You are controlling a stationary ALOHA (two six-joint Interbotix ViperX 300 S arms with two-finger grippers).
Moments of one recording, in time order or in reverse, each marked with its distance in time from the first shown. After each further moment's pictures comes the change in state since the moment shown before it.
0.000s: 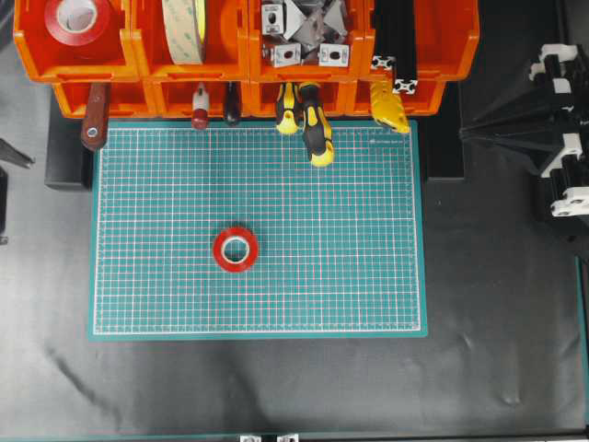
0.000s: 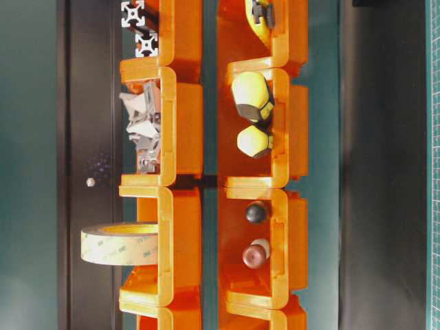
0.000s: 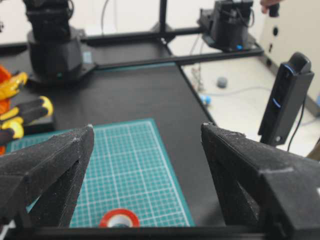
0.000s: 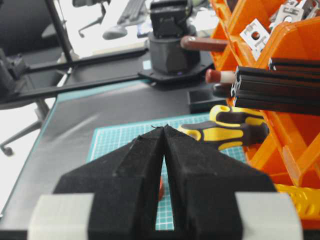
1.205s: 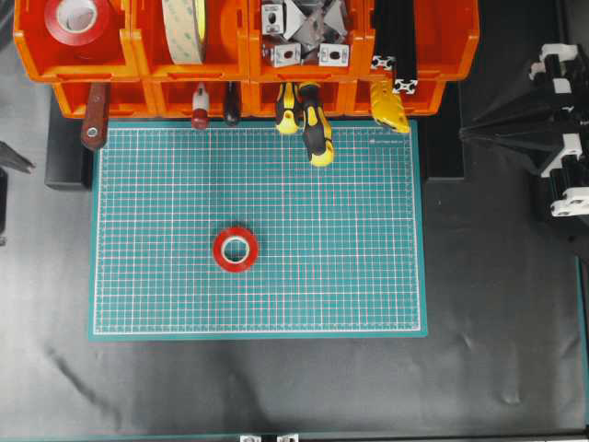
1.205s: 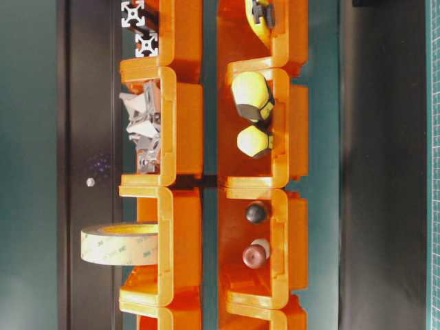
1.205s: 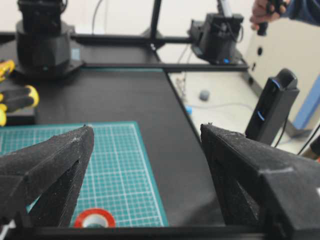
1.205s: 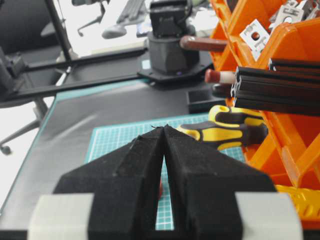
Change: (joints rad) left arm -0.005 -0.025 0.040 0.000 -0.041 -0.106; right arm -0.002 -0.005 -0.002 0.000 -0.002 -0.009
